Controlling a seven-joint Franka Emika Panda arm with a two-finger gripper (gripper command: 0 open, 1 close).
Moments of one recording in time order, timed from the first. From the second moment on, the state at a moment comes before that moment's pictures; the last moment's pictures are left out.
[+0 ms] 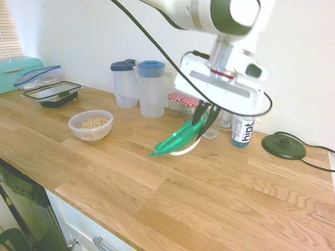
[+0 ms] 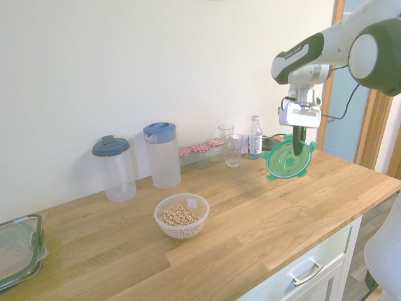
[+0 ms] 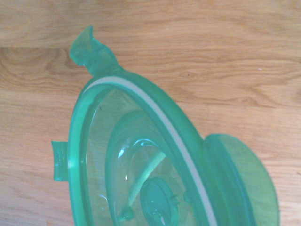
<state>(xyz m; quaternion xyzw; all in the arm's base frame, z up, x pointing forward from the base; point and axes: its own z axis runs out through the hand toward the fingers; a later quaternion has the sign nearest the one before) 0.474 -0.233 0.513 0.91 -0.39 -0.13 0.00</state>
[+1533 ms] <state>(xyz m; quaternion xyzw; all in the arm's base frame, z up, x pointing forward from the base) 0.519 0.243 0.484 0.69 -0.42 0.15 0.57</state>
